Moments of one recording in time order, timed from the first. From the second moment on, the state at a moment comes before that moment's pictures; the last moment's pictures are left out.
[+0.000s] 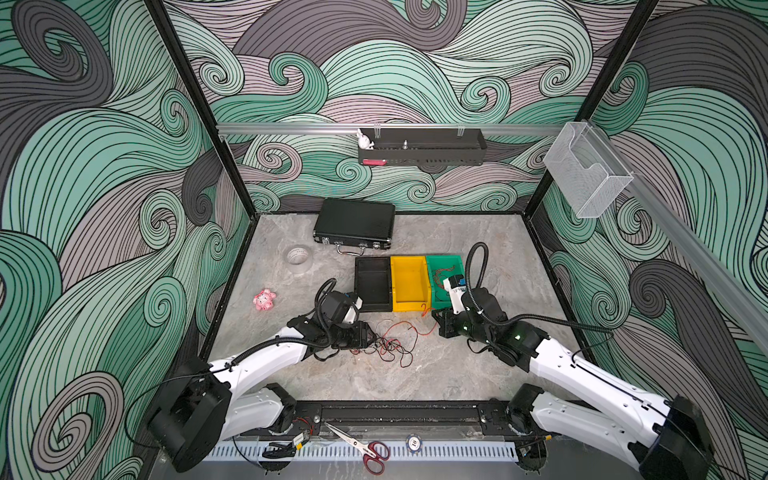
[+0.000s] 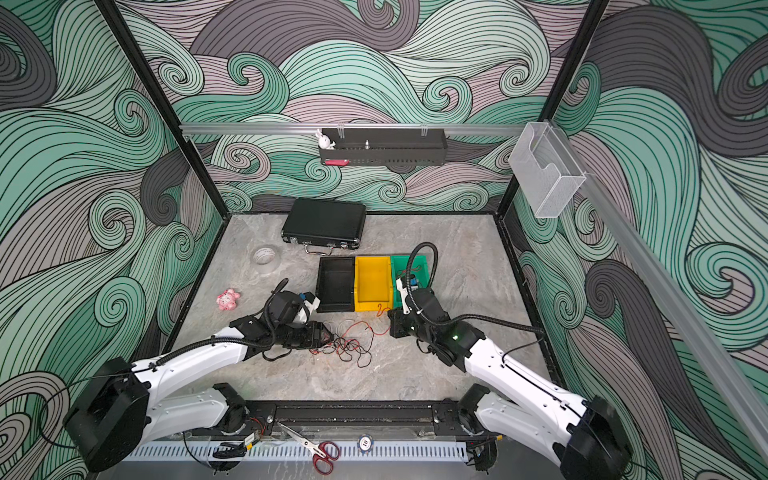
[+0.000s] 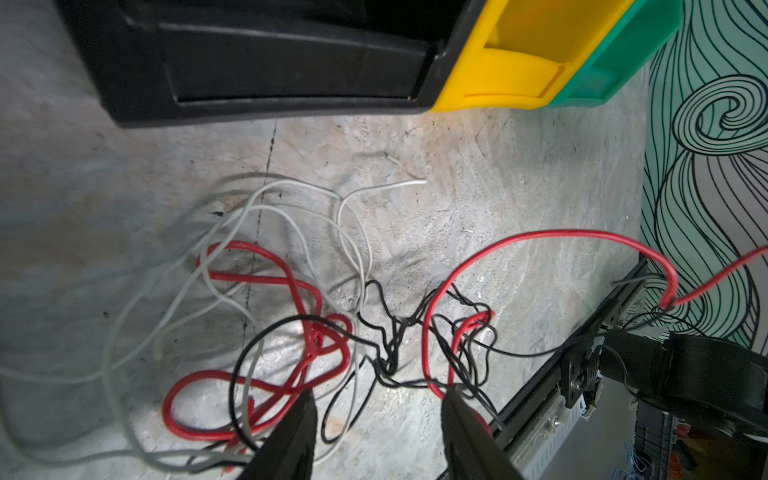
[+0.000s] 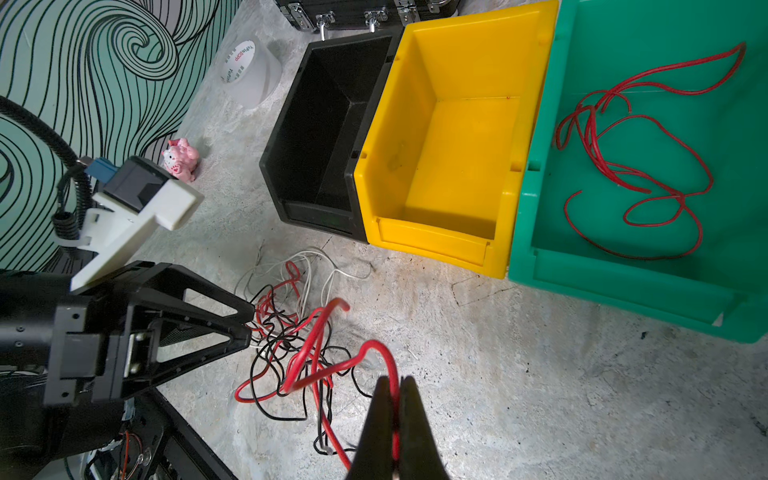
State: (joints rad) left arm -0.63 1.19 0.53 -0.30 0.36 -0.67; right arm 0.75 0.96 0.62 -0.34 -0.02 0.51
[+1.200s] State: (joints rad) left arm -0.63 1.30 0.53 -0.25 0.28 -0.69; right arm 0.61 0.86 0.62 -0.46 0.04 0.47
